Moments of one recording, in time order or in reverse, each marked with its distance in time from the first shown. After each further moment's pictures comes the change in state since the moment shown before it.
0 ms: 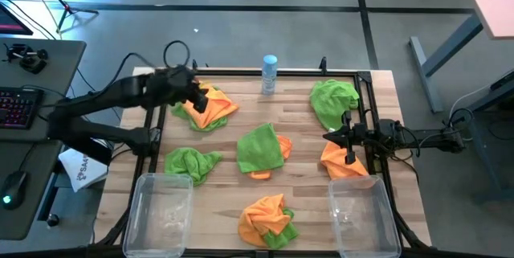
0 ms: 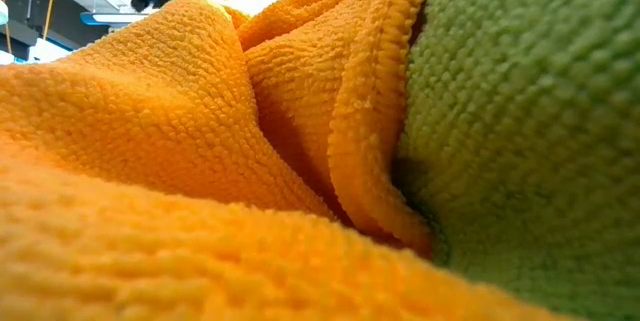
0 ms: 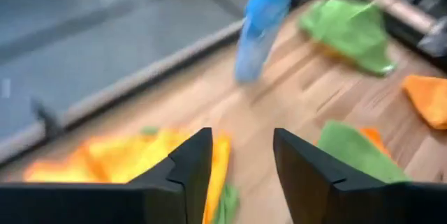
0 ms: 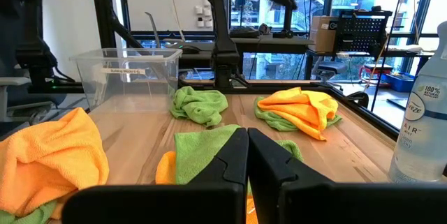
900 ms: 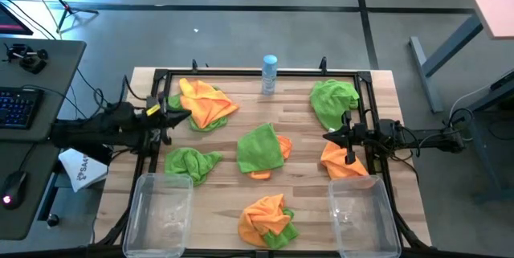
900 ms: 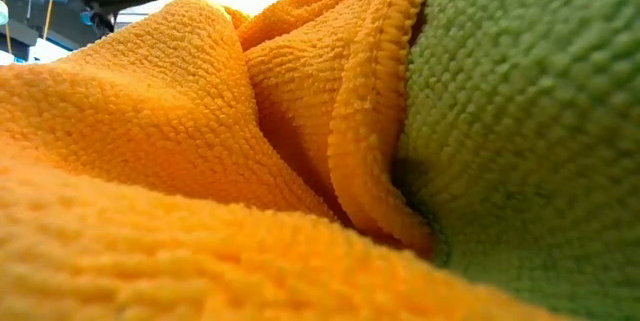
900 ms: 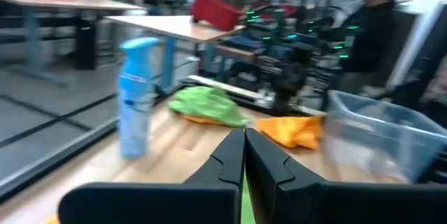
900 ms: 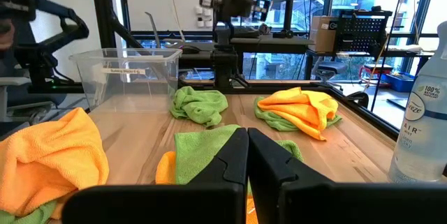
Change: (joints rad) left arm -0.283 -0.810 -0.693 0.600 0.059 0.321; right arm 0.000 0.000 0.000 0.000 0.000 0.000
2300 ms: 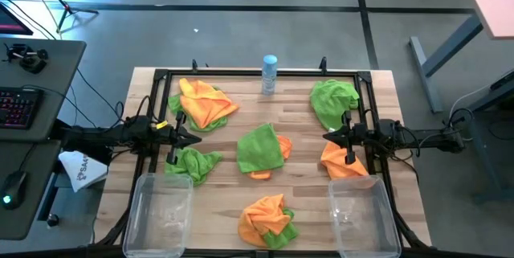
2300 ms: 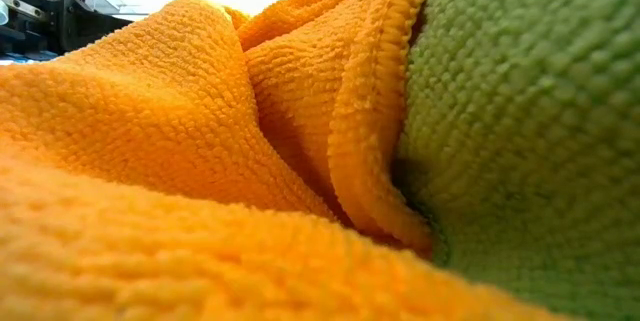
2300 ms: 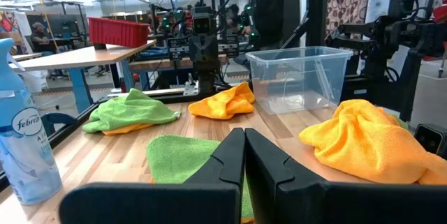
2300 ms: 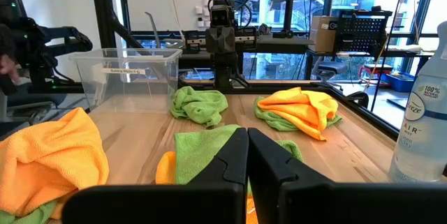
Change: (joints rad) left arm 0.000 -0.217 -0.427 0.306 0.397 0.282; right arm 0.000 0.000 0.000 0.000 0.000 0.000
